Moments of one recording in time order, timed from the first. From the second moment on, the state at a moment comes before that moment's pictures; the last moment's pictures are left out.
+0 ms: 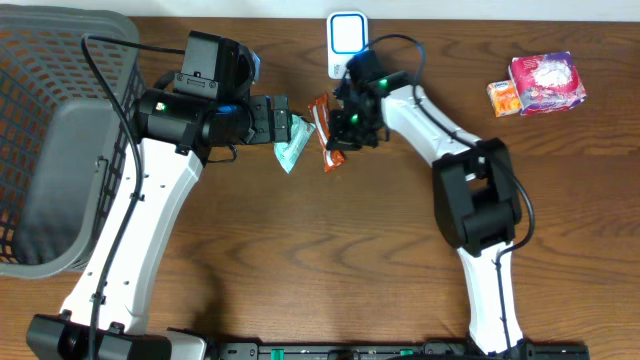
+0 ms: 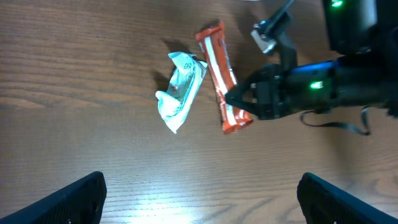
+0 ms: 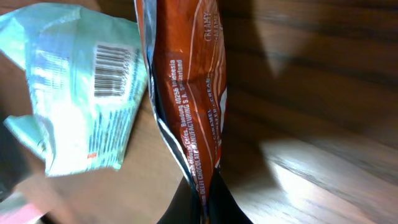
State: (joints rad) left arm -0.25 1.54 1.57 -1.05 0.18 -0.31; right arm 0.39 2.34 1.85 -0.86 -0.53 0.39
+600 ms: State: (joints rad) left arm -0.25 1.54 1.57 -1.05 0.18 -0.31; right arm 0.12 2.35 1.81 -1.31 -0.49 0.04
